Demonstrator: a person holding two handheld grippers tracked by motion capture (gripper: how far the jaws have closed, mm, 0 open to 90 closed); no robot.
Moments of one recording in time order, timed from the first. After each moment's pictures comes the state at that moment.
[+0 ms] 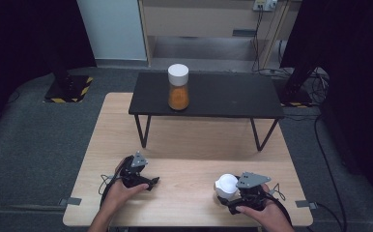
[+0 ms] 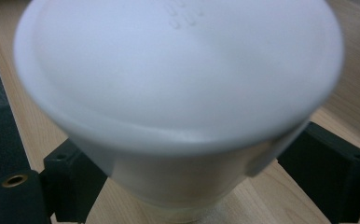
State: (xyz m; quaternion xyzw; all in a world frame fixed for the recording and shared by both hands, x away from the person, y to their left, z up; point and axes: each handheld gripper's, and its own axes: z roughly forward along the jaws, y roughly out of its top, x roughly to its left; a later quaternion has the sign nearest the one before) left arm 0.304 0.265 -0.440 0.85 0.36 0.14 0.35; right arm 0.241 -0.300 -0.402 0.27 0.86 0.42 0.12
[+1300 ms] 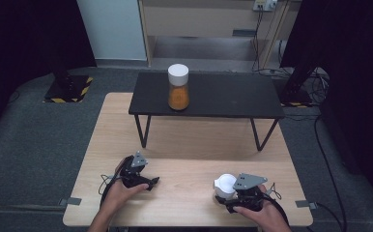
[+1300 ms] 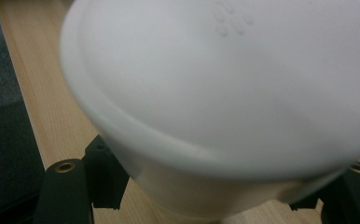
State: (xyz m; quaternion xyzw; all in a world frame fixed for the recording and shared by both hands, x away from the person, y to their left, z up) left arm 0.304 0.265 -0.440 0.85 0.36 0.14 0.35; right arm 0.243 -0.296 -0.402 0.25 0.87 0.42 0.12
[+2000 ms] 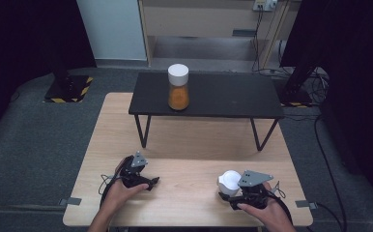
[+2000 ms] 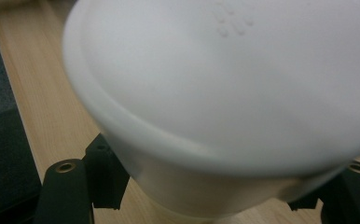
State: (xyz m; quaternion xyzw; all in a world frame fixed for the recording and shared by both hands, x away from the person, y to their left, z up) left arm 0.304 0.265 -0.440 0.85 0.36 0.14 0.35; right arm 0.244 -0.309 -0.394 0.26 0.86 0.43 0.13
